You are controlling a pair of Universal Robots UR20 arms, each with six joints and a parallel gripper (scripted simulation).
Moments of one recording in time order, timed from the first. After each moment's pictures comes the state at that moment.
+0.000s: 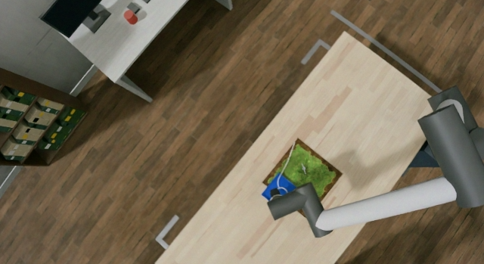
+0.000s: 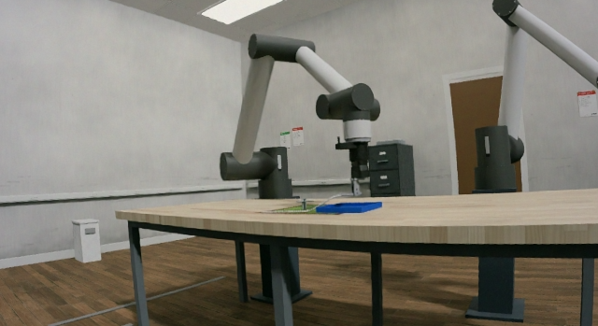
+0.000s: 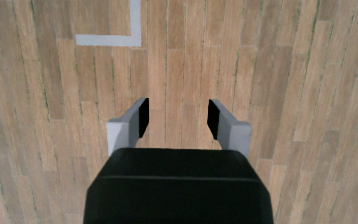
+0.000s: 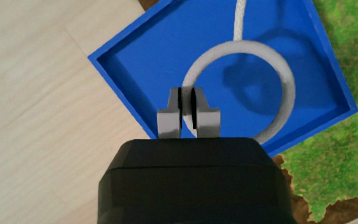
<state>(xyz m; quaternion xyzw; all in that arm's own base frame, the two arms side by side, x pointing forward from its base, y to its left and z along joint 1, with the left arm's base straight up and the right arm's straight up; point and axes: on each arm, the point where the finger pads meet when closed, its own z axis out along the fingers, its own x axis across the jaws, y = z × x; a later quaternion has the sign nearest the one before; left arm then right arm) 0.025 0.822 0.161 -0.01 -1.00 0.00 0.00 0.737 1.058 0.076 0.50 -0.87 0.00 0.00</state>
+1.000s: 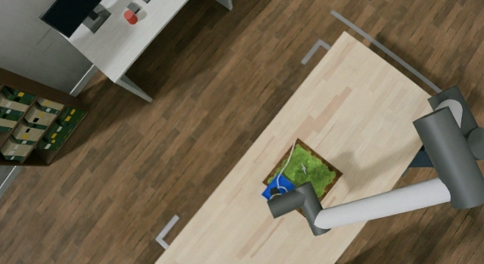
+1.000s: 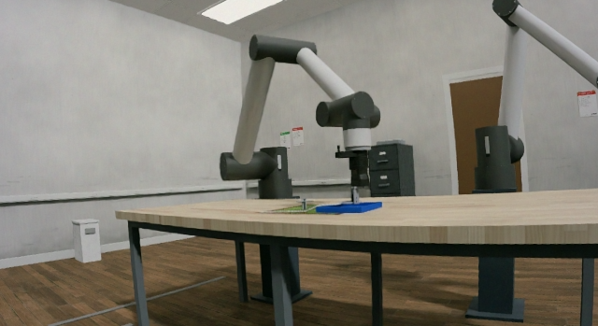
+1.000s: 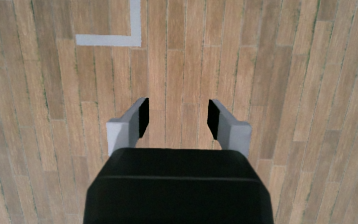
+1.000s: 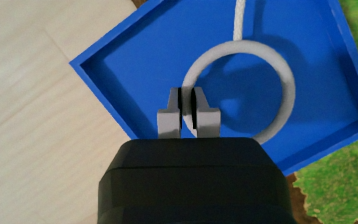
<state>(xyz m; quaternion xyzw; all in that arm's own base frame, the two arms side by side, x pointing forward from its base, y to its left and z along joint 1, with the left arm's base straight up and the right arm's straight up) 0.025 0.822 0.161 -0.01 -1.00 0.00 0.00 0.738 1.055 0.044 0.50 -0.87 0.00 0.00</state>
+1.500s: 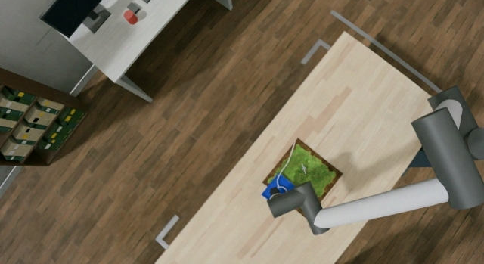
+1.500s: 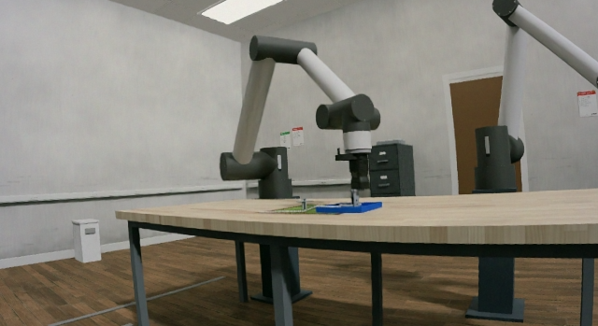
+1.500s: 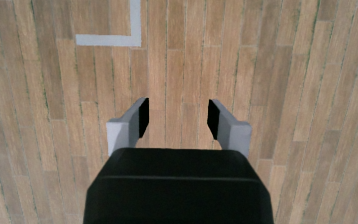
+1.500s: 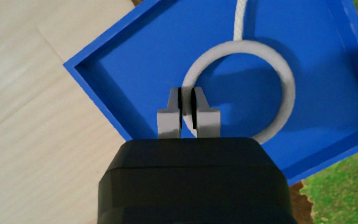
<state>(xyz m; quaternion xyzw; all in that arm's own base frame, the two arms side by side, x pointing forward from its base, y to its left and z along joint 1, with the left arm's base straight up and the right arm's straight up) 0.025 0.822 0.161 -0.01 -1.00 0.00 0.00 0.739 1.056 0.034 0.50 -0.87 0.00 0.00</state>
